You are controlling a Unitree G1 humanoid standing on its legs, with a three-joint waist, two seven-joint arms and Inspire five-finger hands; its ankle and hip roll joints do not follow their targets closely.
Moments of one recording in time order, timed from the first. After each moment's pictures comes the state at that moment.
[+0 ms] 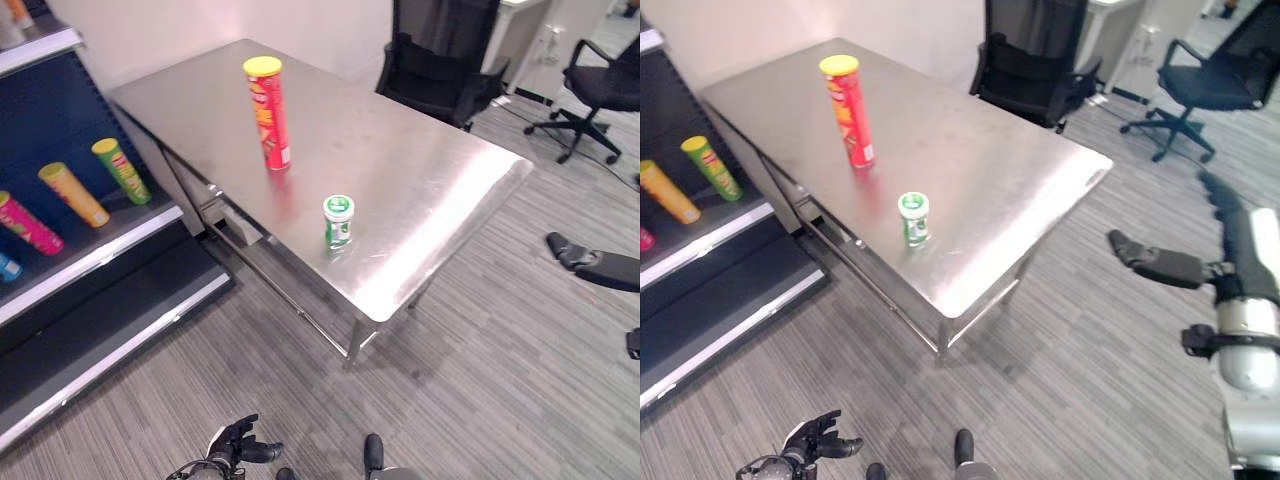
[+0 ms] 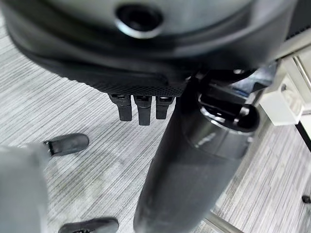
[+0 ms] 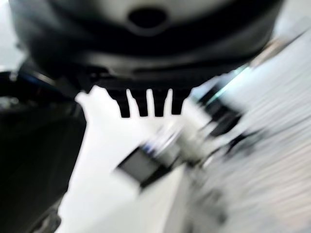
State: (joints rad) left arm 0.08 0.22 -0.12 0.94 -0.18 -0.03 -0.04; right arm 0.08 -0.94 -0.28 0.02 0.10 -0.12 -0.08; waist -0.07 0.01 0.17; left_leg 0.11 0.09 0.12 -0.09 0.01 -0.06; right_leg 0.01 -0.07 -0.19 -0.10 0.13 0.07
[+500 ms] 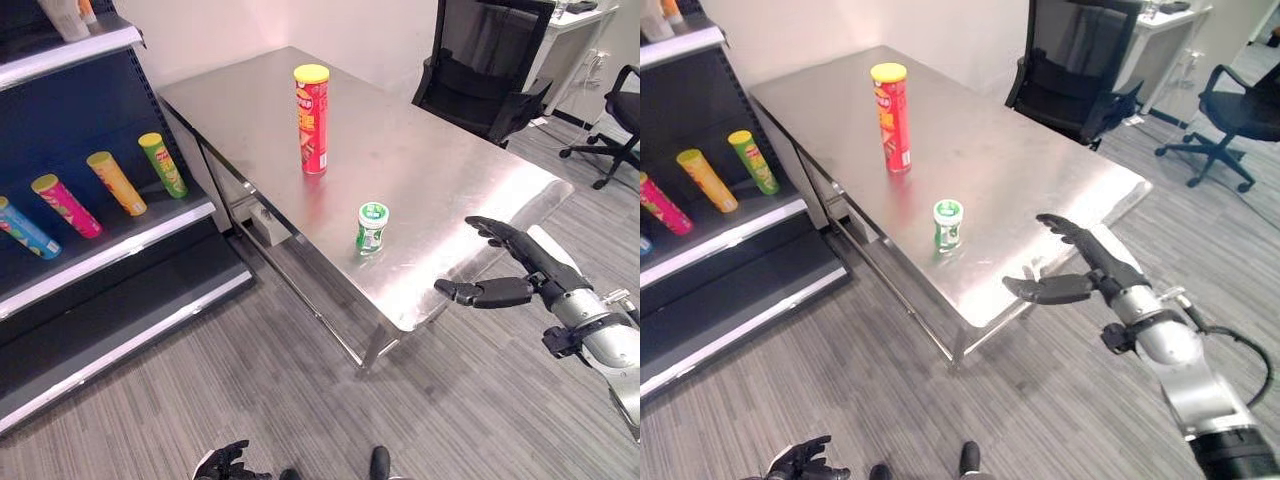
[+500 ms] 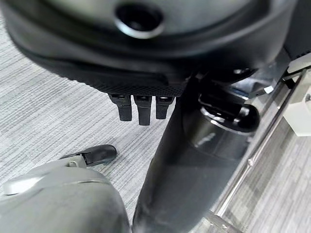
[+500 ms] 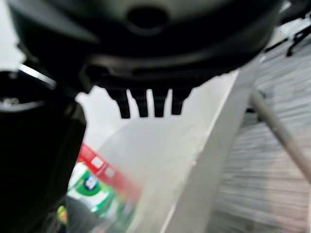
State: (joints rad) left arm 0.15 0.27 -0.15 0.94 -0.15 -0.03 -0.07; right arm -0.11 -0.97 0.06 0.06 0.15 -0.12 0.09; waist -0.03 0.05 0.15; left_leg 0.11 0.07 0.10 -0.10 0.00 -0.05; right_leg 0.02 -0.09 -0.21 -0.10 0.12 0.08
